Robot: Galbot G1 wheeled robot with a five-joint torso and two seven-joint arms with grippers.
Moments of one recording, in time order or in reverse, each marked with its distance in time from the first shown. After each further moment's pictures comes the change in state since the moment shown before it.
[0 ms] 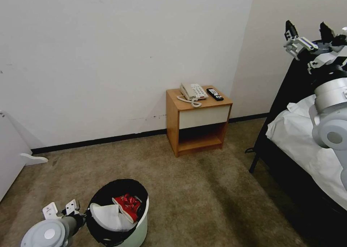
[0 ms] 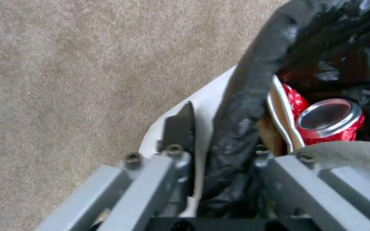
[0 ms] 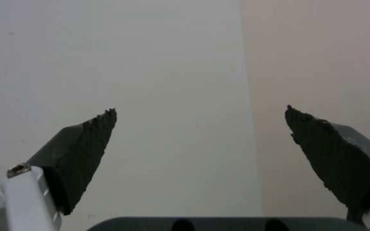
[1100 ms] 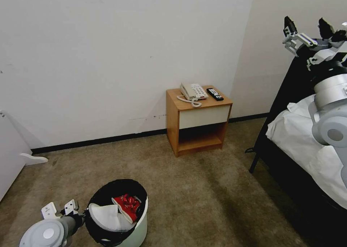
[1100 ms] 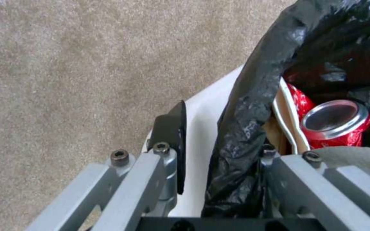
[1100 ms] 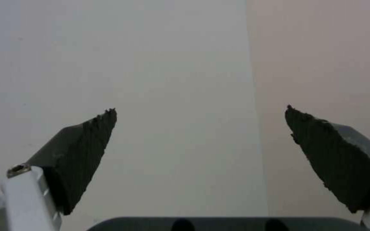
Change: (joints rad) left arm 0.005 0.004 -0.008 -0.001 -0.006 0.002 -0.002; right arm 0.041 -0.007 -0.021 0.000 0.017 -0.009 0.001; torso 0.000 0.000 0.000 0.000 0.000
